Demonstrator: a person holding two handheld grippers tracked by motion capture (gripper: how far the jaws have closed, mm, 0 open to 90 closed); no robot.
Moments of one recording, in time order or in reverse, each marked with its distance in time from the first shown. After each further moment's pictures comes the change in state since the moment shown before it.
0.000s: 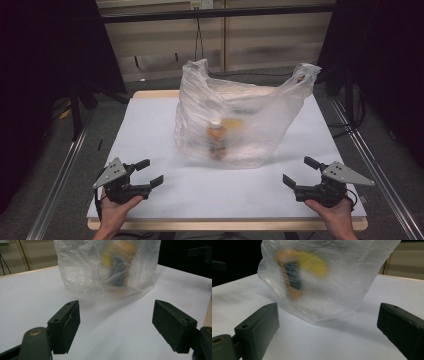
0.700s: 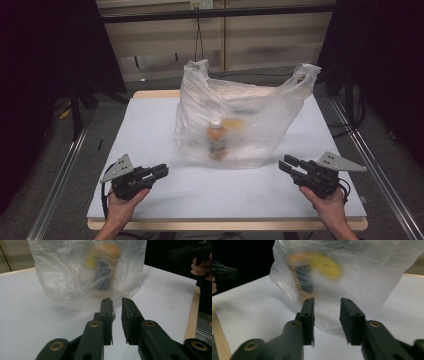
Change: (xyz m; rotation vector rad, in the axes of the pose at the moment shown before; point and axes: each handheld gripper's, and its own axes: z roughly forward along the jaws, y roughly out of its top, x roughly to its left) left arm -0.008 0.013 0.019 0.021 -0.106 -0.001; right arm -0.004 0.018 0.020 0.028 0.120 0.039
